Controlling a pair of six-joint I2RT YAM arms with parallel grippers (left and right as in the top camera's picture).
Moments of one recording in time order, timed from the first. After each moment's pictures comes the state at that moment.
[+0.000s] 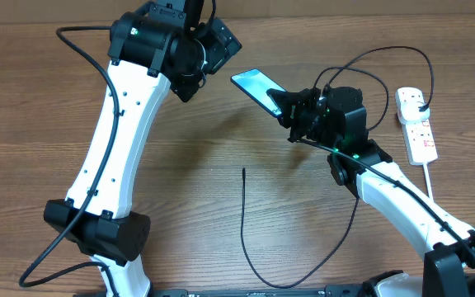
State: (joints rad) left arm -0.35 1.94 2.25 -1.33 0.13 -1.05; right arm 0.34 1.49 0.84 0.31 -0.41 1.80
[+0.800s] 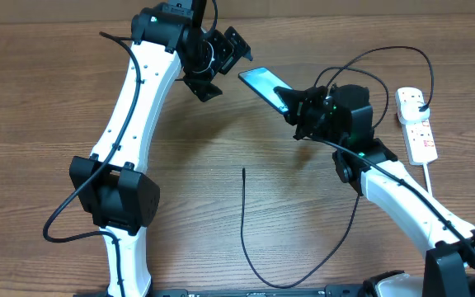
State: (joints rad) left arm -0.29 2.14 2.24 -1.23 0.46 -1.02; right arm 0.30 1.49 0.84 0.30 -0.41 1.81
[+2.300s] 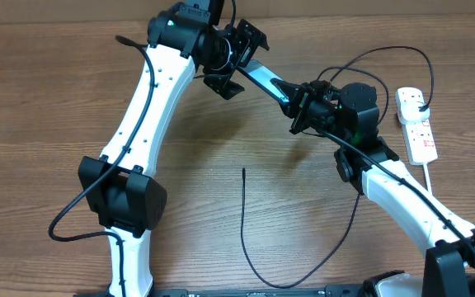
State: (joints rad) left arm -0.36 2.14 2.24 -1.13 0.47 -1.28; right arm 0.29 1.50 0.84 0.45 -0.52 2.09
